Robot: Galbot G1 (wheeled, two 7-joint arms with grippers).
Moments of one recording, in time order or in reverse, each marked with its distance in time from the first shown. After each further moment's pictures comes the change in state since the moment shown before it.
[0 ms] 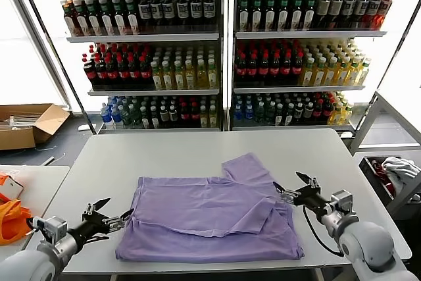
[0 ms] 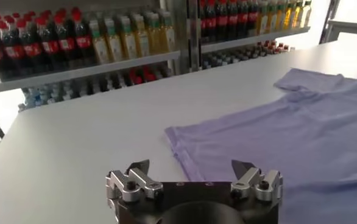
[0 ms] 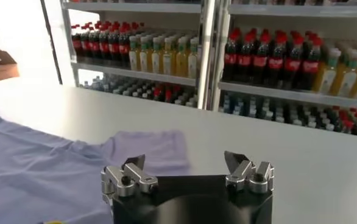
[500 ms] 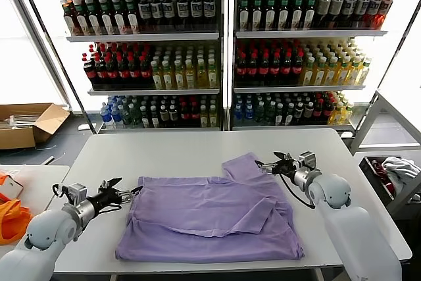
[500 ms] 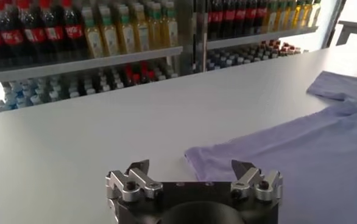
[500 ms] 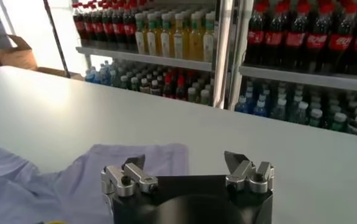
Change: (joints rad) left arm -0.397 0.021 0.285 0.318 -0.043 -0.003 0.021; right arm 0.335 0.098 -0.207 -0.385 -0.025 -0.011 -0.042
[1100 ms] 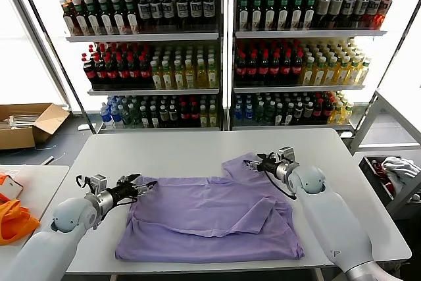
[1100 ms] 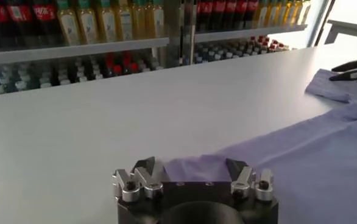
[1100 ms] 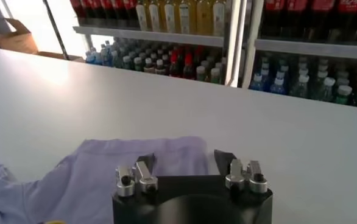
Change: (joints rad) left arm -0.160 -0.048 0.158 0.144 -0.011 -0.008 0.019; right arm 0.093 0.078 -0.090 -0.151 -0.006 -0.001 0.005
